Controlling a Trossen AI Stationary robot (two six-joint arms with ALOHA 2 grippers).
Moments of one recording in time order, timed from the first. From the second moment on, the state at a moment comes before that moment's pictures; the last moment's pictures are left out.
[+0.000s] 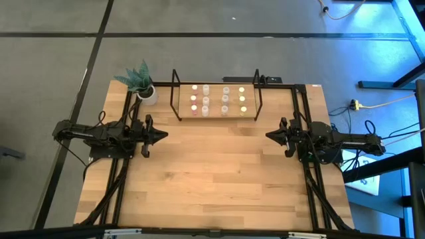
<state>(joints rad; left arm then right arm) -0.12 0.01 0.01 0.05 -0.22 -0.17 -0.03 0.02 0.01 0.02 0.01 0.41</state>
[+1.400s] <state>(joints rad) -0.12 0.01 0.01 0.05 -0.22 -0.17 -0.03 0.02 0.01 0.02 0.01 0.42</state>
